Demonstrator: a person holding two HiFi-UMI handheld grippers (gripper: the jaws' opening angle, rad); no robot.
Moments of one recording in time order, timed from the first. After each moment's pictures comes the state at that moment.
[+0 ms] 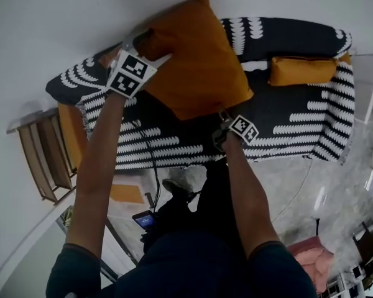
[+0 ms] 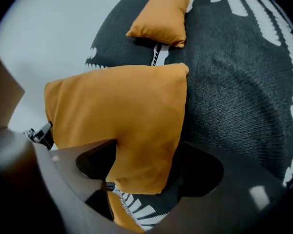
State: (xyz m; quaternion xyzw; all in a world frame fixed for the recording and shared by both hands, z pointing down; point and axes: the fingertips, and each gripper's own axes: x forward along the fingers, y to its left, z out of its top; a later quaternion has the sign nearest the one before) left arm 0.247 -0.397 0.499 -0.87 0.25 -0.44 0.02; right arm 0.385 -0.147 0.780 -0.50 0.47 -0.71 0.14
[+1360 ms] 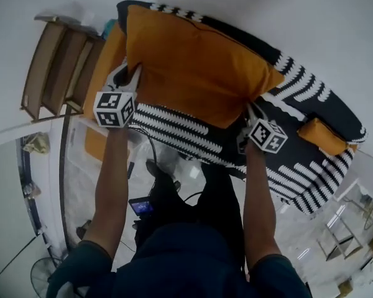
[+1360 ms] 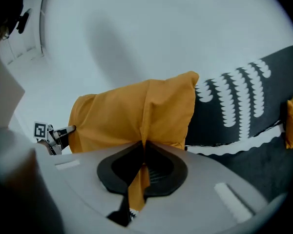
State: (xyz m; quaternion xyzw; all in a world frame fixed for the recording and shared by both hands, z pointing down) left arm -0.177 -0.166 0.406 -0.69 0.67 -0.21 -0.16; right arm 0.180 -0.213 0.538 -0.36 0.81 -0.44 -0.12
